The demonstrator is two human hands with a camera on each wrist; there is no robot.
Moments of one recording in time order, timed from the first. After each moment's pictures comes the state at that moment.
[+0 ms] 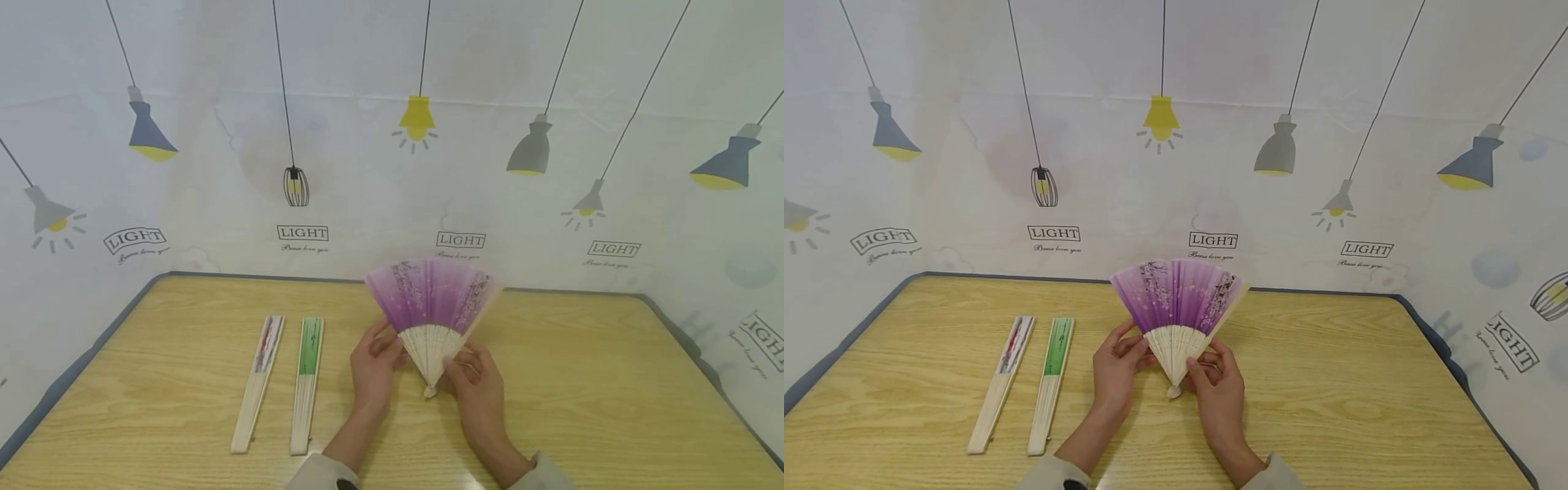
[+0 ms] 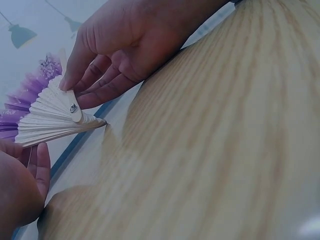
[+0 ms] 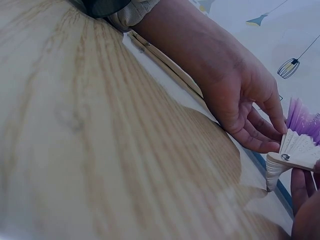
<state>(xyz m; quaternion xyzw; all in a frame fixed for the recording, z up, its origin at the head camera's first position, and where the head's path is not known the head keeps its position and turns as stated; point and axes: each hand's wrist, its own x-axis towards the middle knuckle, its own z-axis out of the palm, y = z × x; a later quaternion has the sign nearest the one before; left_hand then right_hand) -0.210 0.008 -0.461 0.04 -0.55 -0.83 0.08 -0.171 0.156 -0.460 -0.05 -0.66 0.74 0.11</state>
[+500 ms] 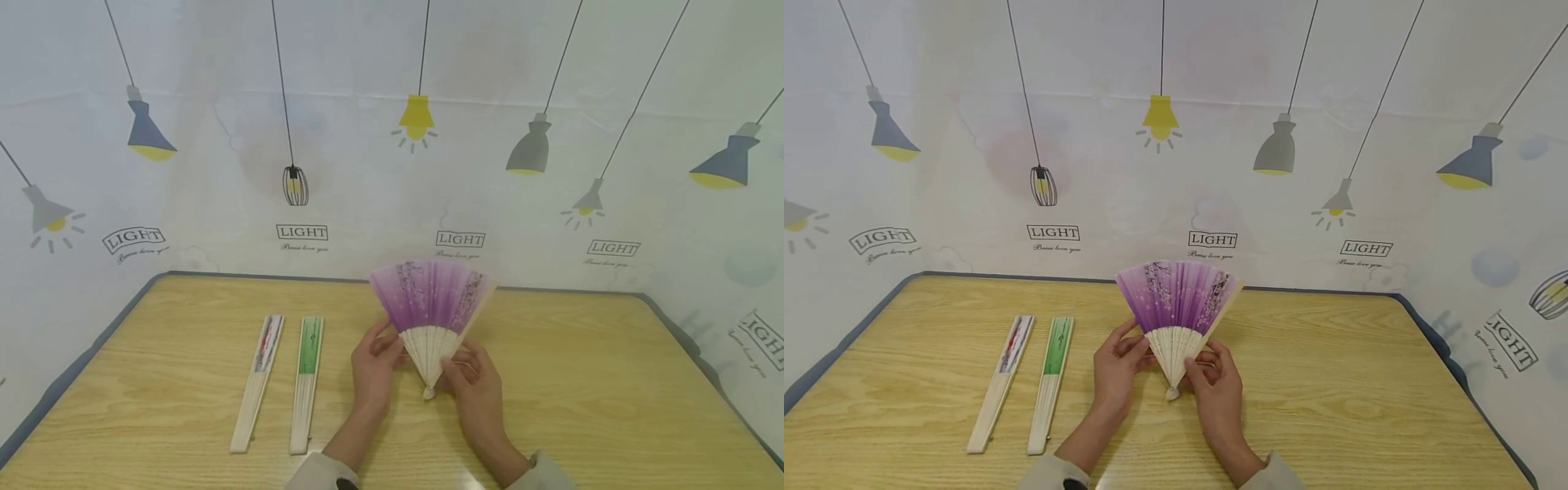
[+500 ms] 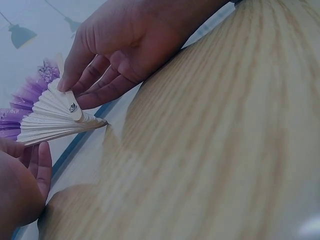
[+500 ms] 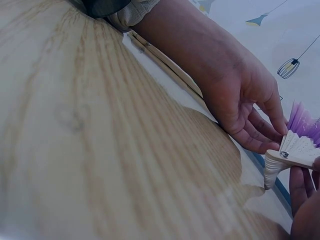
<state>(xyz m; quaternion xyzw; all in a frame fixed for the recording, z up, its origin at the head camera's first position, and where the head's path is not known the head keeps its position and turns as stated) -0.209 0.009 -0.461 0.04 -0.56 -0.83 0.07 -0.171 0.156 -0.461 -0.04 -0.67 0.74 0.11</state>
